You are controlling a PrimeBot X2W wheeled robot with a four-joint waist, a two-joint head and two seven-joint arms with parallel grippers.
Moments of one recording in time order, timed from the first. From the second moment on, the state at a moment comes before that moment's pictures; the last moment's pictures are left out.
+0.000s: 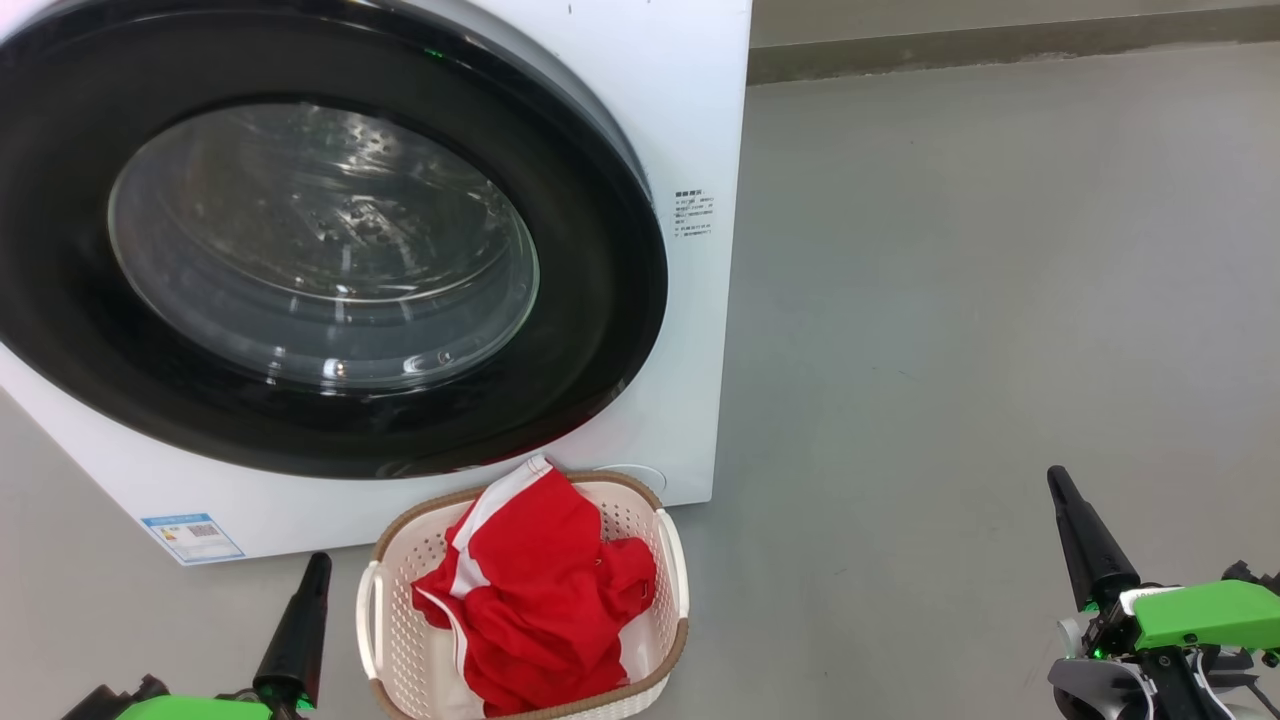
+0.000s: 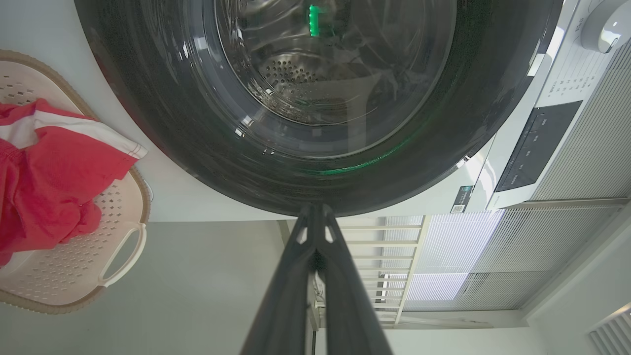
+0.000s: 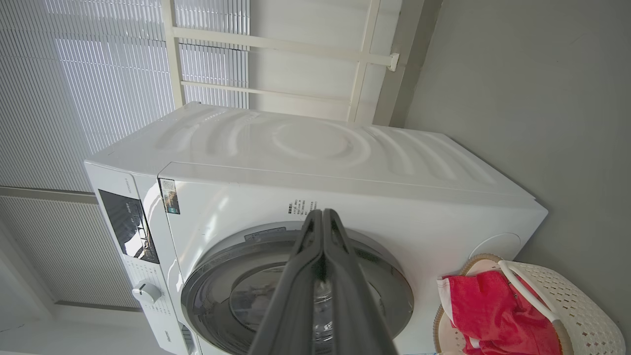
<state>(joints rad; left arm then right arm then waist) -0.07 0.05 0.07 0.27 -1.61 -0.12 0.11 -0.07 -0.04 -0.13 0.27 1.60 0.13 0.11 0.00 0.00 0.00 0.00</state>
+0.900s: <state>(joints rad) -0.07 0.04 0.07 0.27 -1.61 -0.12 0.11 -0.07 -0.04 -0.13 0.27 1.60 0.13 0.11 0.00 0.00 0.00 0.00</state>
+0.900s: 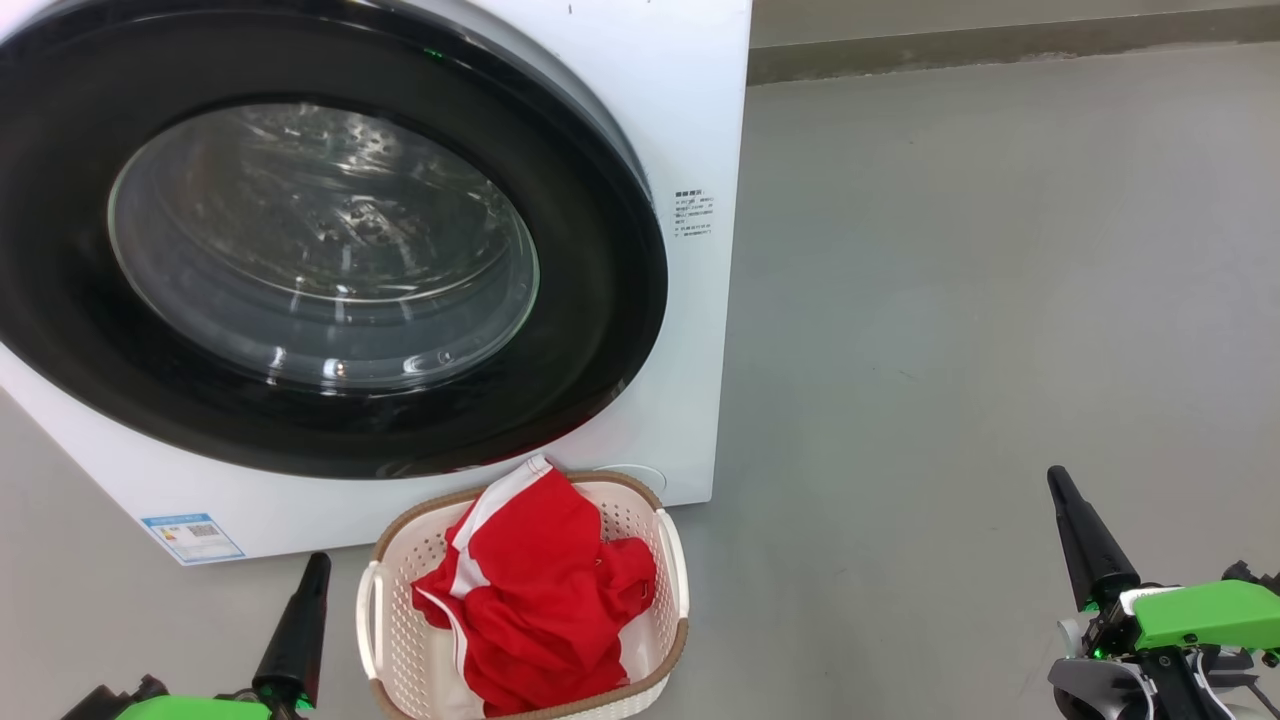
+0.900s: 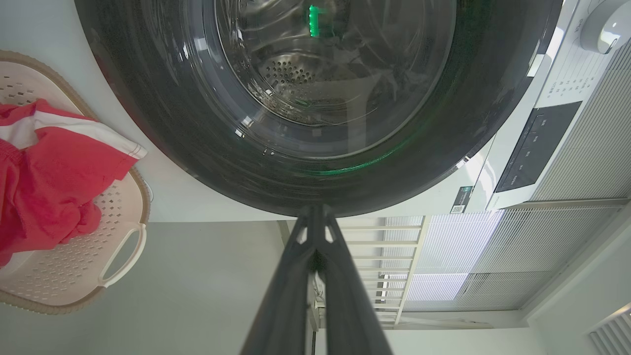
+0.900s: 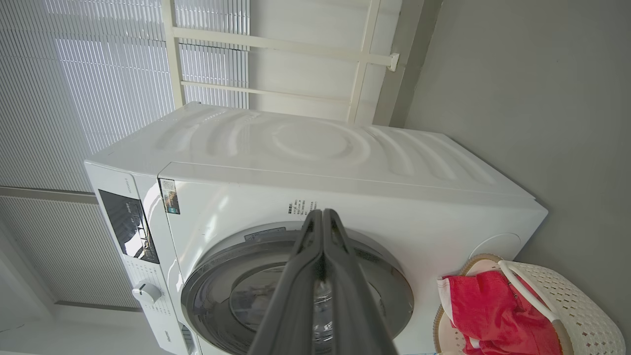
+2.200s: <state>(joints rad) -0.07 0.04 0.08 0.27 -1.61 -0.12 0.11 -0.07 -0.04 -0.13 0.27 1.60 0.13 0.11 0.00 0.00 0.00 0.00</state>
